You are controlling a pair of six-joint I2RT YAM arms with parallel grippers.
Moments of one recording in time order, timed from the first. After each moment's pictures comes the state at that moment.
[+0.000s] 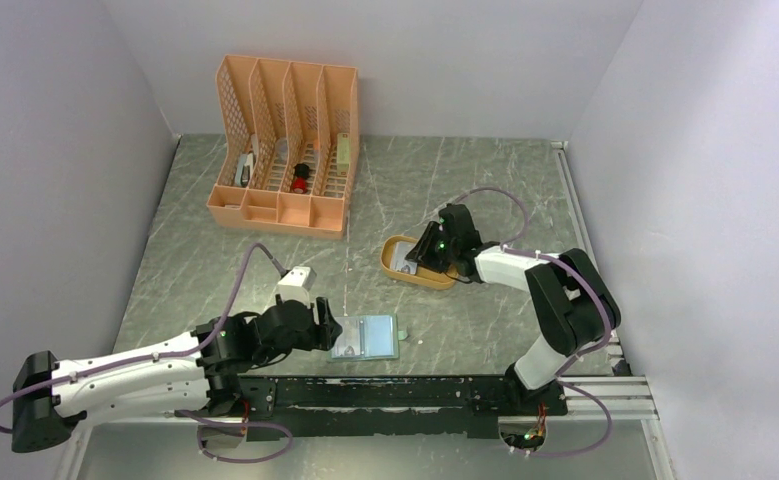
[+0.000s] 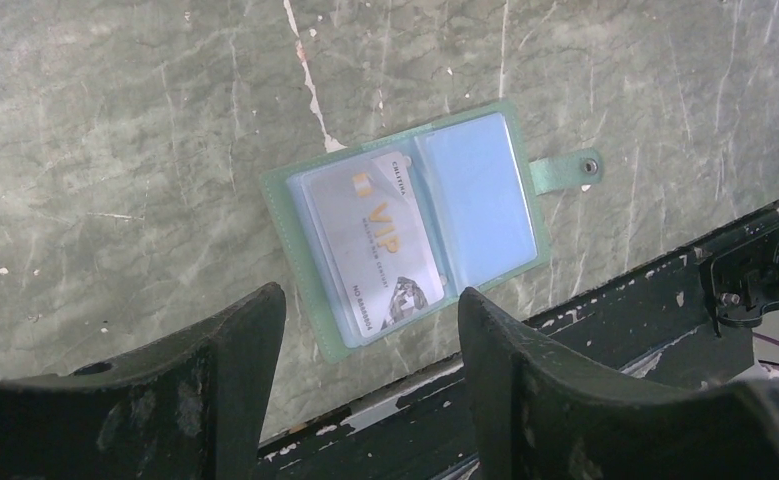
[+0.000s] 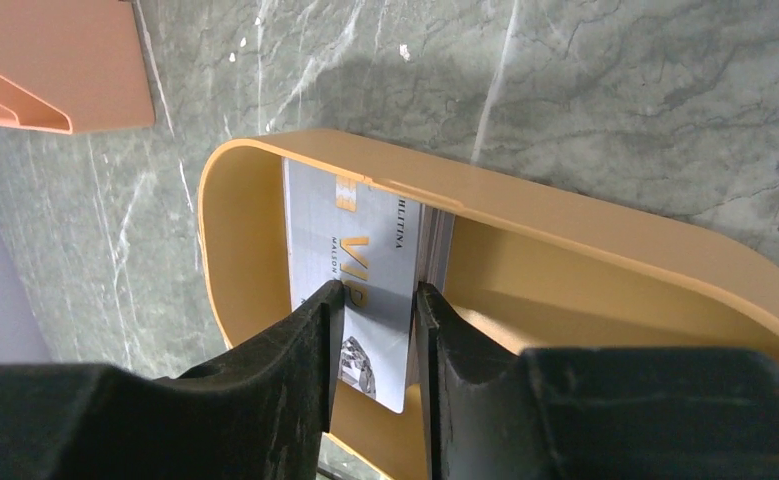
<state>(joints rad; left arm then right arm) -1.19 0.73 0.45 -0.44 -0.42 -0.90 0.45 1.63 0.74 0.10 -0.15 0.80</state>
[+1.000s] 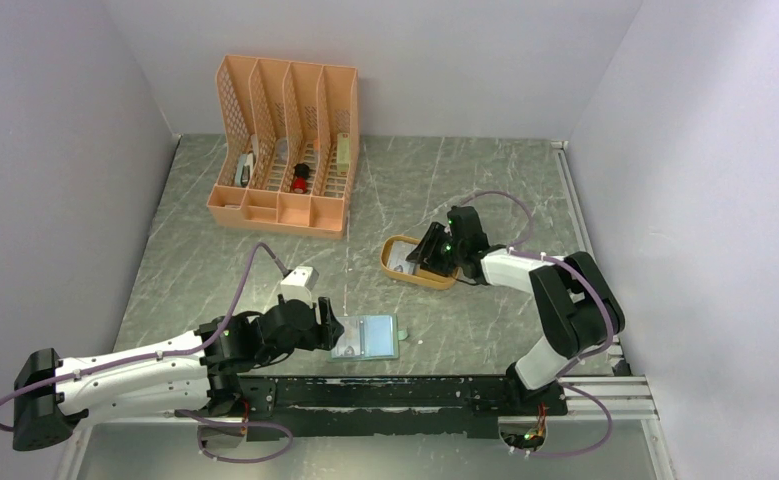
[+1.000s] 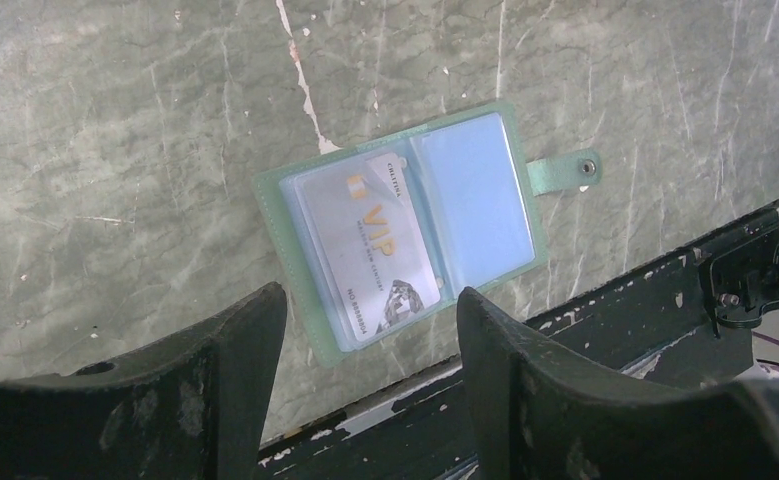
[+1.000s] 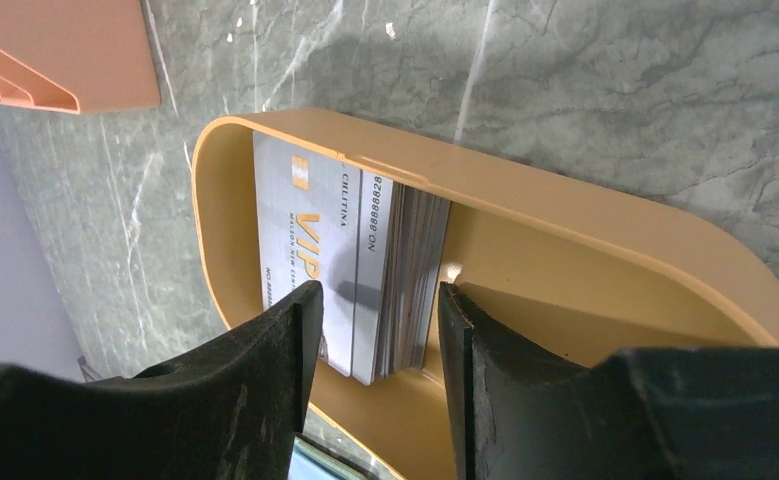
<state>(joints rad) -1.19 0.76 0.45 -0.41 -0.42 -0.90 0.40 1.61 0.69 0.13 -0.24 0.80</state>
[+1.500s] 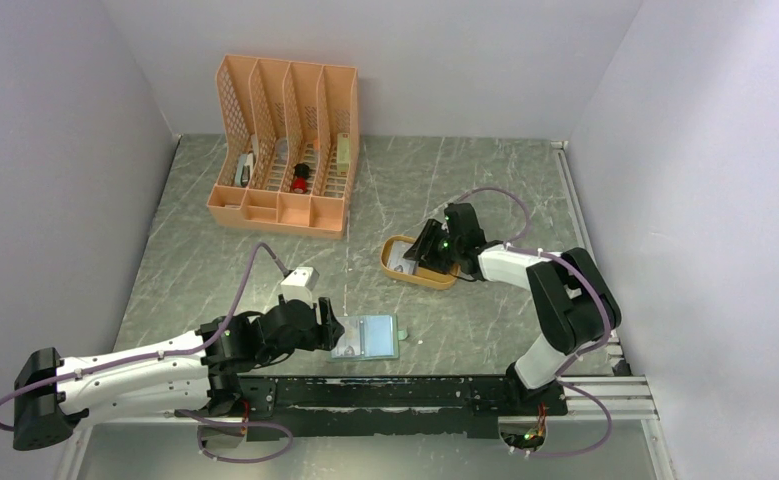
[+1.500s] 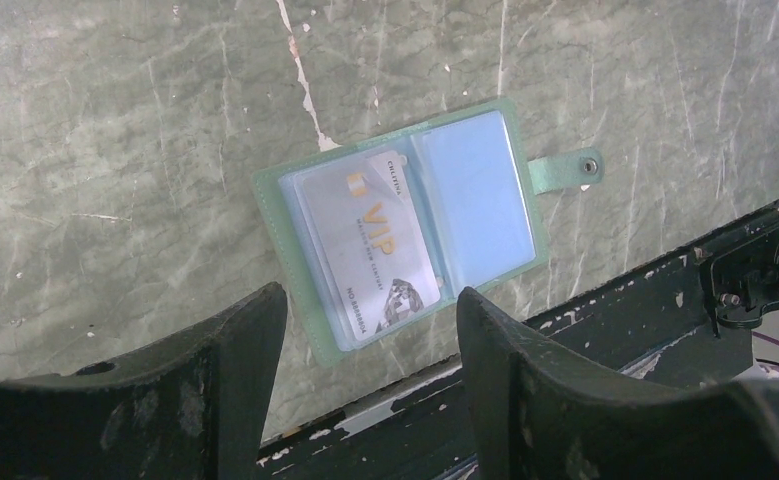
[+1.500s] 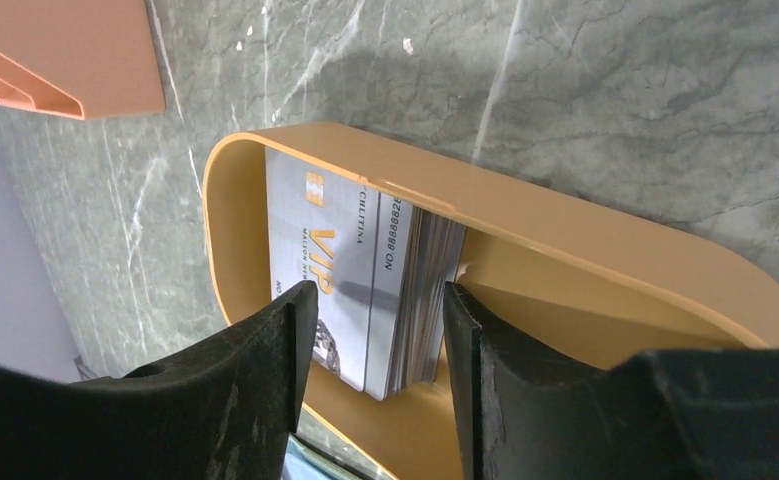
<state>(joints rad) -1.19 0.76 0.44 -0.41 -0.41 -0.91 0.41 1.64 0.74 0.10 -0.24 0.78</state>
